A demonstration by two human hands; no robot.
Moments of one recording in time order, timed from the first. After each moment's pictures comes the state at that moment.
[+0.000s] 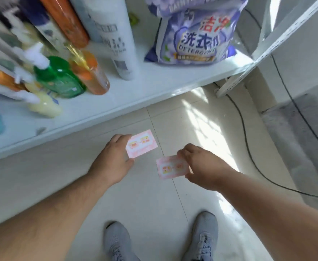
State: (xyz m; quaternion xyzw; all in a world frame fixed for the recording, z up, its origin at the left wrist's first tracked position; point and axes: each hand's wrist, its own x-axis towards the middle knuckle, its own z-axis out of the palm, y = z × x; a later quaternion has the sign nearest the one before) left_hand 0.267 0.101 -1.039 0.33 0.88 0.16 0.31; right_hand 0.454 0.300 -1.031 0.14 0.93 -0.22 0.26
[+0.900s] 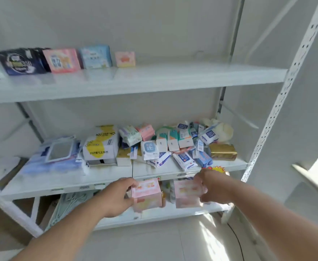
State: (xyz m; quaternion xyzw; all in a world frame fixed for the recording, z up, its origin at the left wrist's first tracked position) left_hand 0.355 -0.110 -0.351 0.32 0.90 0.22 0.19; right_hand 0.498 0.191 -0.325 0.10 0.98 -0.11 0.12
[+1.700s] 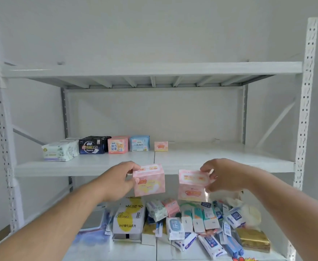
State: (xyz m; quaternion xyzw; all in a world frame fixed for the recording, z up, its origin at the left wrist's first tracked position) left_hand 0.355 -0.207 -0.063 0.34 0.89 0.29 -0.06; right_hand 0.495 0.098 -0.030 0.07 0.99 -0.09 -0.07
